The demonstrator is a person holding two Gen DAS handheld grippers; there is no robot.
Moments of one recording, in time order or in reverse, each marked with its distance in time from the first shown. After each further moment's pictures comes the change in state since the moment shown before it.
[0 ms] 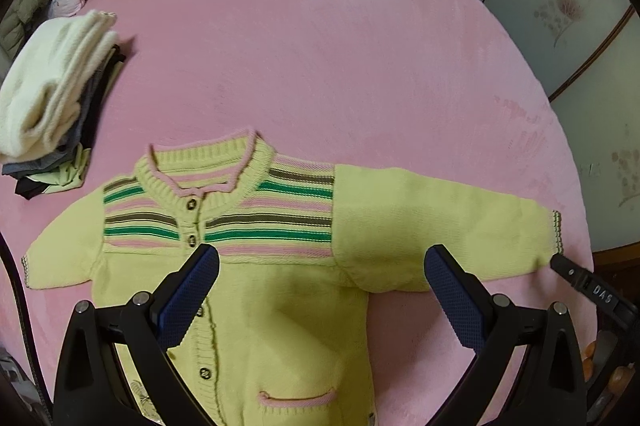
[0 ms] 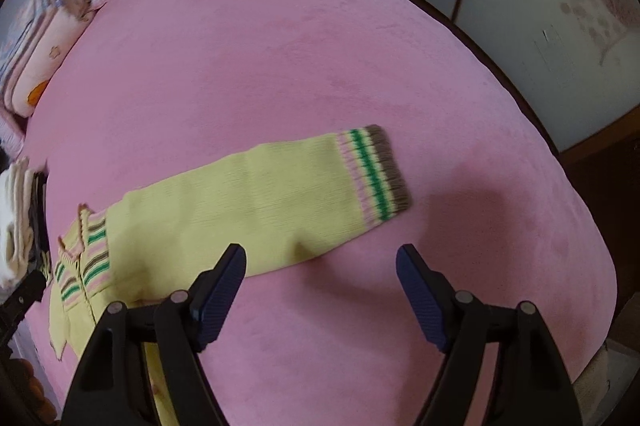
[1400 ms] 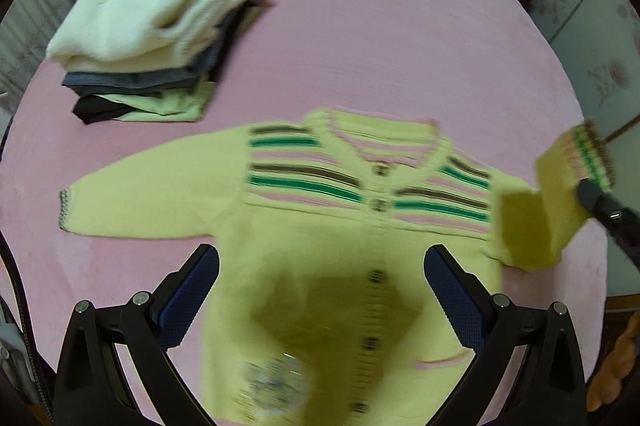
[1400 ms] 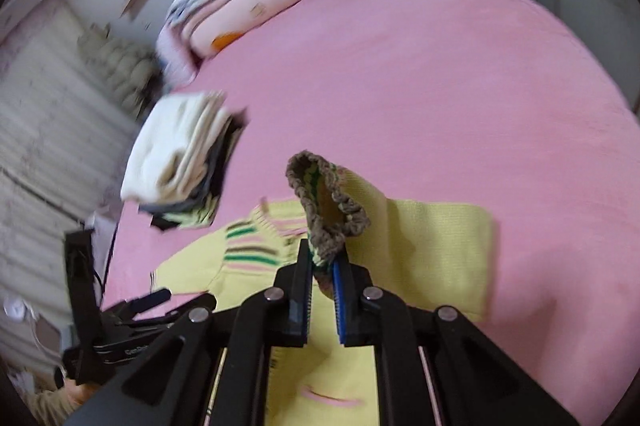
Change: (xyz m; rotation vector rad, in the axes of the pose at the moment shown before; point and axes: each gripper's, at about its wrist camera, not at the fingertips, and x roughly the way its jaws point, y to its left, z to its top) left arm -0.034 0.200 -0.048 -0.225 -0.011 0.058; right arm -0.055 0.255 -0.048 -0.439 -0.078 0.530
